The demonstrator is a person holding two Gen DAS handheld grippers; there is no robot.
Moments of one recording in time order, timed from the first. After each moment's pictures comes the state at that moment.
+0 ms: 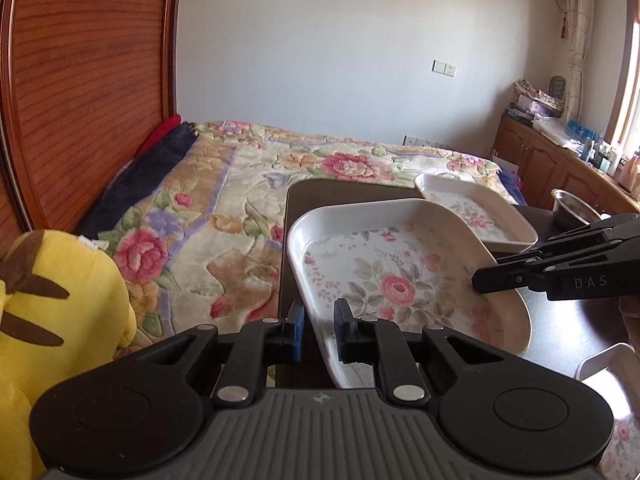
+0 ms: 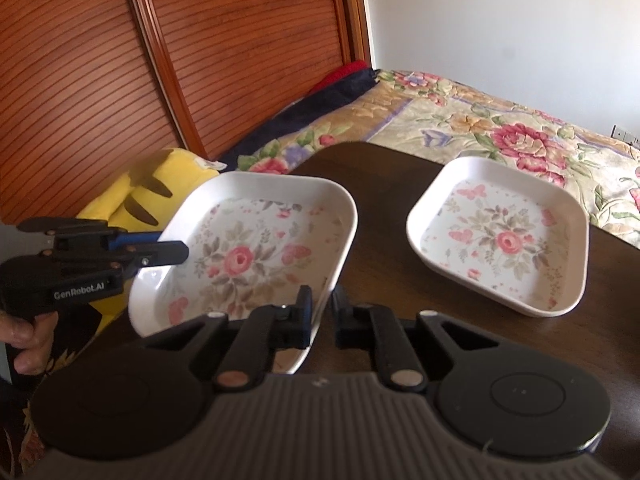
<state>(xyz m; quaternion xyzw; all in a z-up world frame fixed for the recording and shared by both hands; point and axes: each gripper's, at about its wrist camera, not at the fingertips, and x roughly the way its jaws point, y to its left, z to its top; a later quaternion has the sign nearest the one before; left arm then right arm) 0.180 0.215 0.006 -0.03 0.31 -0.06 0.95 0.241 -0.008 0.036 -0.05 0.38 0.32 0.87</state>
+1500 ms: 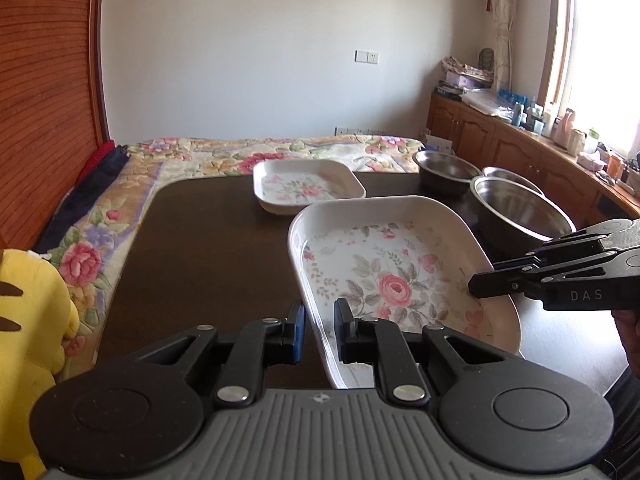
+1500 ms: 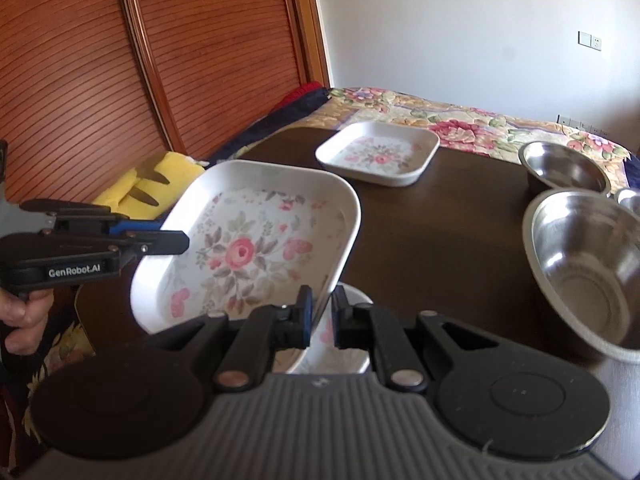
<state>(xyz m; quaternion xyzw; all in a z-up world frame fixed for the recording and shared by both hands) 0.078 0.080 0.029 0.01 0.31 -0.14 0.94 0.123 -0.143 0.044 -0.03 0.35 0.27 0.90</state>
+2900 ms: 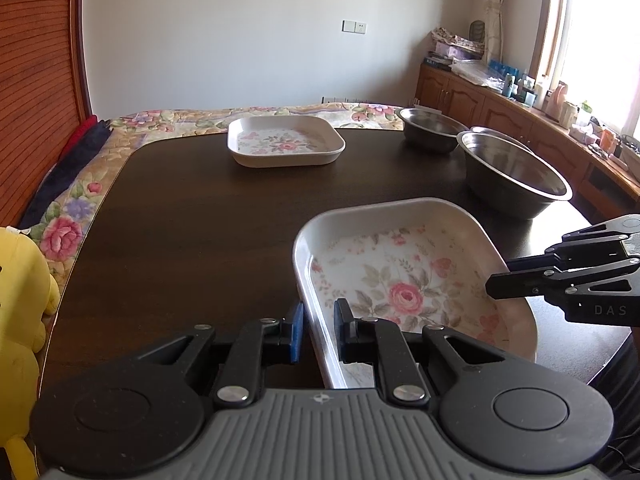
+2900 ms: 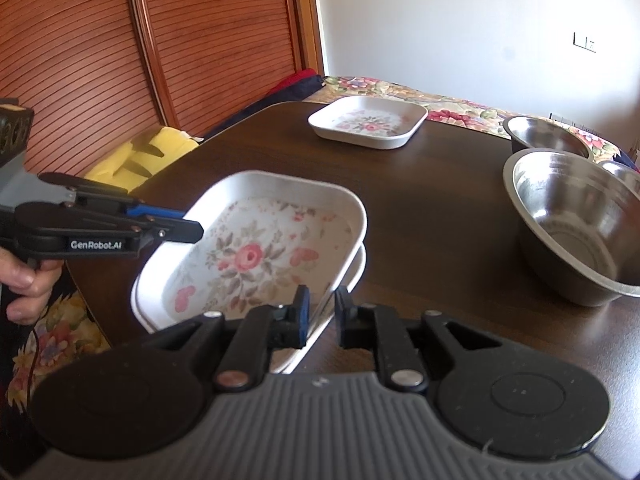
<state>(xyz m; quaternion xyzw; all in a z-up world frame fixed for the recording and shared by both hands) 0.080 0.065 0.003 0.02 0.35 -0.15 0.92 0.101 -0.149 0.035 -0.05 0.36 0.26 0.90</state>
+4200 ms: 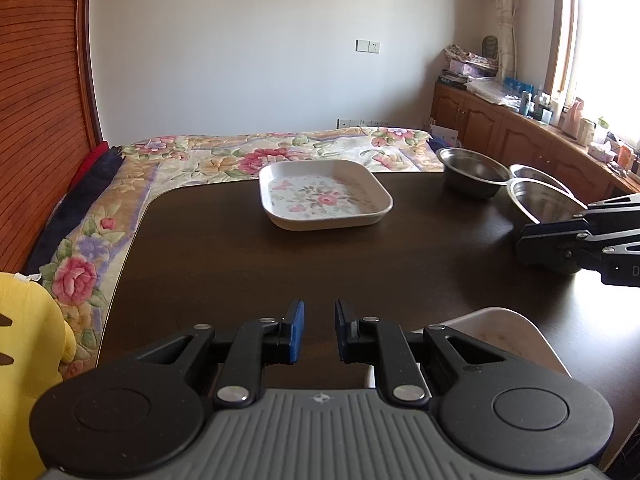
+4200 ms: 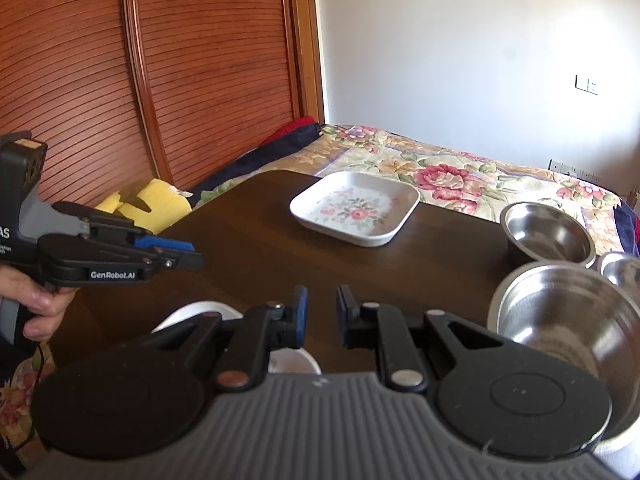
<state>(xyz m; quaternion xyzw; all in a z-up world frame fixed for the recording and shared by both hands) 0.144 0.083 0.021 0.03 0.32 -0.13 0.94 0.159 -0.143 0.070 -0.05 0.29 0.27 0.92</state>
